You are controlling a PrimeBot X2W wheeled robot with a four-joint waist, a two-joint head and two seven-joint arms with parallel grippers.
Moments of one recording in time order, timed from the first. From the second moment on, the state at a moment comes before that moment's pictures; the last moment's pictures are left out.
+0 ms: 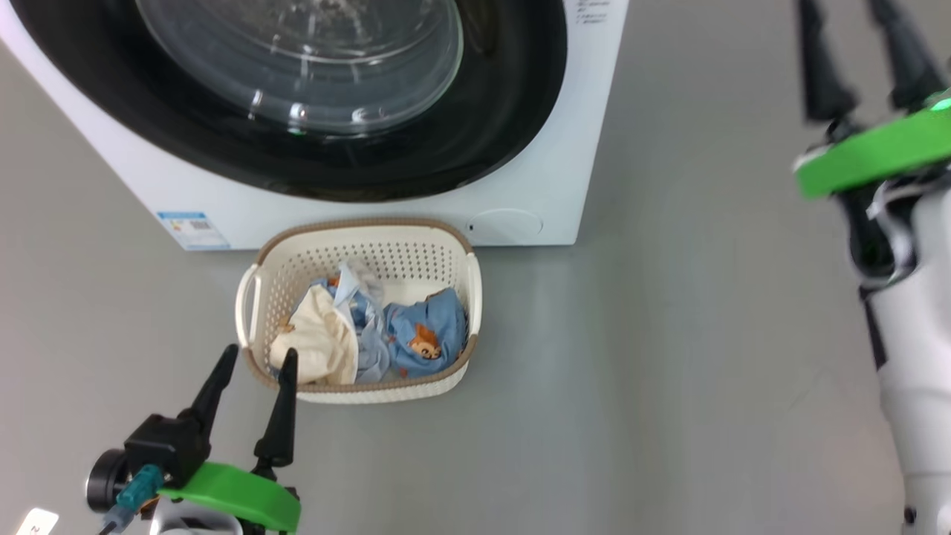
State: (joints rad) left arm -0.15 0.08 -0.08 0.24 -0.21 -0.13 -0.25; right arm -0.80 -0.25 0.04 0.43 0.36 0.13 -0.21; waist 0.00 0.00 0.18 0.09
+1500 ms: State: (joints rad) left arm -0.32 0.03 -0.14 0.20 -0.25 -0.13 -0.25; right arm -1.36 -0.08 -0.41 0.86 0.78 0.13 0.41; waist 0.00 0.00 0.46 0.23
